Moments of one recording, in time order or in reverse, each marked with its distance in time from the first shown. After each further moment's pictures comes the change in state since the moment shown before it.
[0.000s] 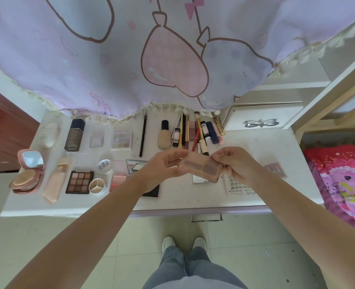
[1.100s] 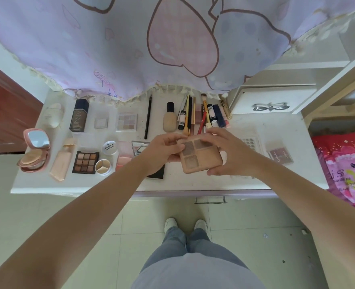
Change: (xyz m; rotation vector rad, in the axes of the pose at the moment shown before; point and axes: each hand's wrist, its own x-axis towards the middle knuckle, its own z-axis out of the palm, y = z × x) left_hand -0.007 0.003 0.002 -0.207 0.159 -0.135; right_hand -0.012 0.009 0.012 -1.154 -0.225 -0.492
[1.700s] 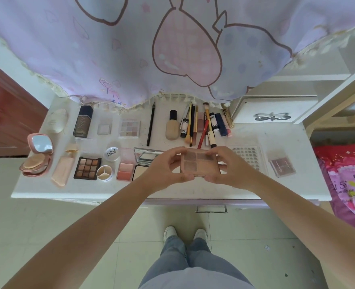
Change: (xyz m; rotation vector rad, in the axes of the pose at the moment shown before) left_hand -0.008 -0.027 -0.004 0.271 0.004 0.160; right_hand -0.002 -0.002 0.017 0.405 0.028 0.205
